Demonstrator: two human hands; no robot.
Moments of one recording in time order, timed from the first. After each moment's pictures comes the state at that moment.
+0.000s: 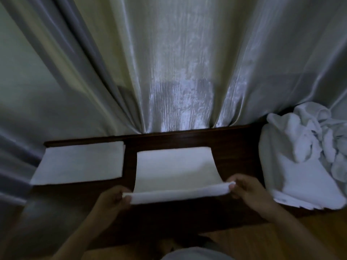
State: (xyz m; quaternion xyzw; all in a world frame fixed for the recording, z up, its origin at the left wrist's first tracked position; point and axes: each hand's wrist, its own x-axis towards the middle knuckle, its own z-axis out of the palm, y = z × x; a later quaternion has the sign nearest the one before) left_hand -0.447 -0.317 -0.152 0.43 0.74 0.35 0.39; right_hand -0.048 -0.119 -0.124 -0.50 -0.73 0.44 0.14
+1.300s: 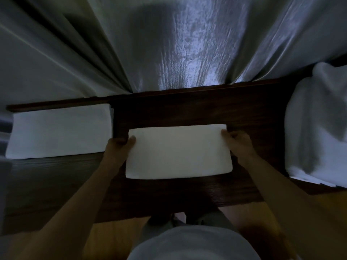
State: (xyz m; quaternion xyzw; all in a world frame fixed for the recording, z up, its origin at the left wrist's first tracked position) left_hand -0.456 -0.186 -0.221 0.18 0.84 0.31 0.42; right_hand -0.136 -0.027 -0.223 -0.71 -0.46 0.51 0.12
